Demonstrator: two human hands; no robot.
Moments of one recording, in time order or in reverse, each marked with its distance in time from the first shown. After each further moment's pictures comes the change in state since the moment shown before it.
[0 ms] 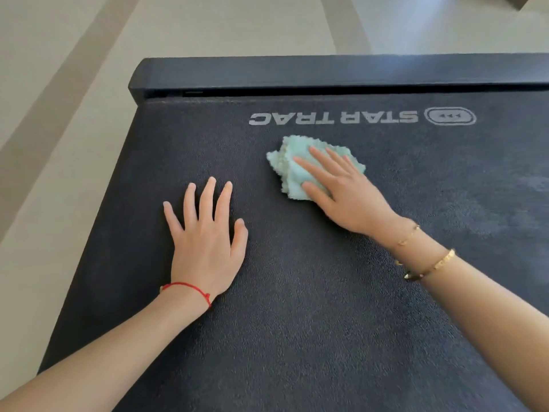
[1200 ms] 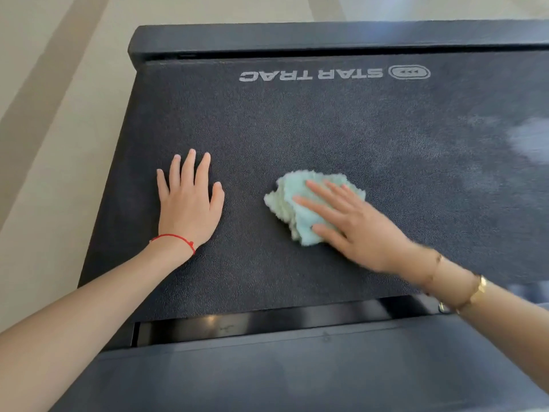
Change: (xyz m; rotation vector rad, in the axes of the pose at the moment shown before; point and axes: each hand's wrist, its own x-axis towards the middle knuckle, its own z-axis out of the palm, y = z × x) left_hand -0.065 -0.032 -0.005 -0.040 0.045 0.019; right_hand -0.180 -0.050 0.001 -0.053 -0.107 -0.186
